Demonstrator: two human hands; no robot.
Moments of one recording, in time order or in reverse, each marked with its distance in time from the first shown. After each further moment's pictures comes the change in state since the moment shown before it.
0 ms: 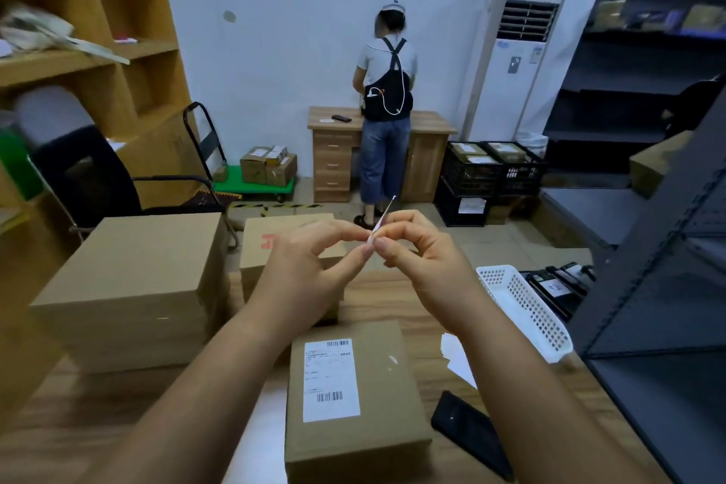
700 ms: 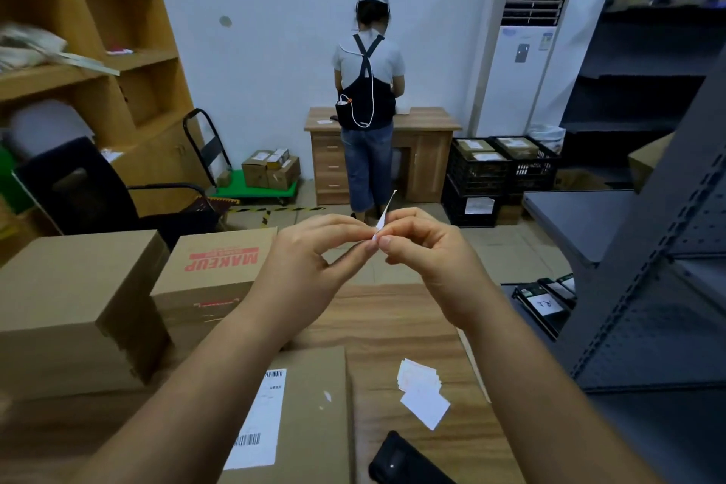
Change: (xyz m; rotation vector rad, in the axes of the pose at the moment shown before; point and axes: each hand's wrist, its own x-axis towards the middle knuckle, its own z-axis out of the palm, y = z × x) left_hand 0.087 0.043 0.143 0.132 -0.009 0.084; right_hand 0.036 0.064 -0.164 0.191 -0.044 0.010
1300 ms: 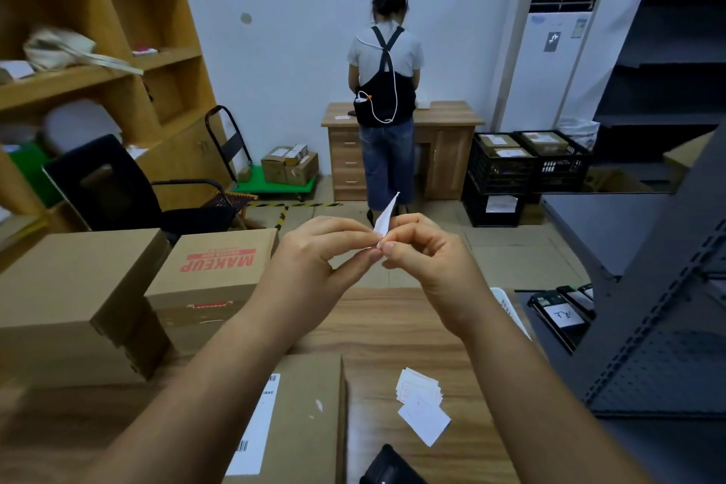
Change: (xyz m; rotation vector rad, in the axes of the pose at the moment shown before) left_hand 0.021 -0.001 0.038 0.129 0.033 0.039; right_hand 0.018 0.029 -0.032 0.033 -0.005 -0.001
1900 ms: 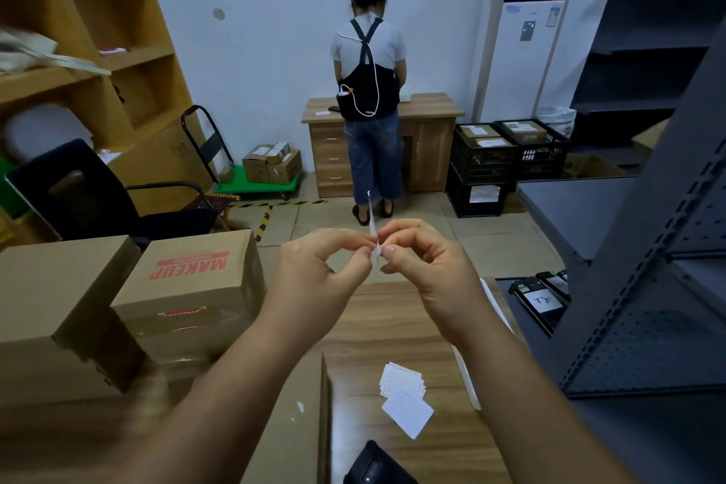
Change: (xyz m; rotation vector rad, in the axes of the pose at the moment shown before) left_hand 0.004 0.026 0.035 -0.202 -0.005 -0.281; right_hand -0.017 0.014 -0.027 0.006 0.100 -0.032
